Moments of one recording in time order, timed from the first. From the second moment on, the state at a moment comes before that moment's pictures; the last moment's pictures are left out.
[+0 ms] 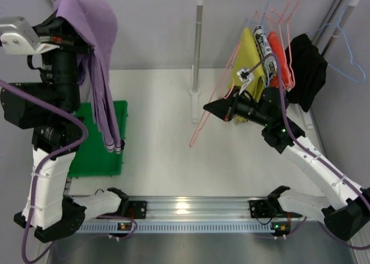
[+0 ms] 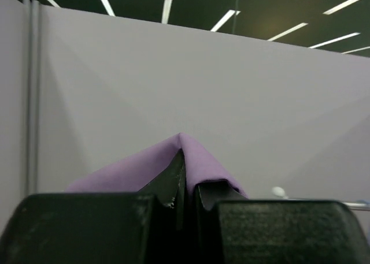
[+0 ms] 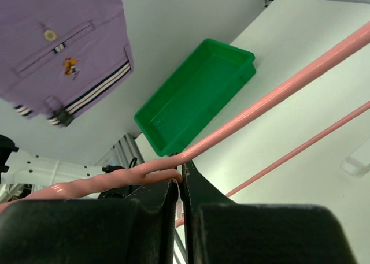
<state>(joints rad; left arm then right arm) -0.49 1.17 1.92 0.06 -0.31 0.09 0.57 1.07 1.05 -0.01 -0.49 0.57</state>
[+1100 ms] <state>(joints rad) -0.09 0.70 1.13 0.24 -0.69 0.90 0.57 1.08 1.04 -0.08 -0.52 0.54</state>
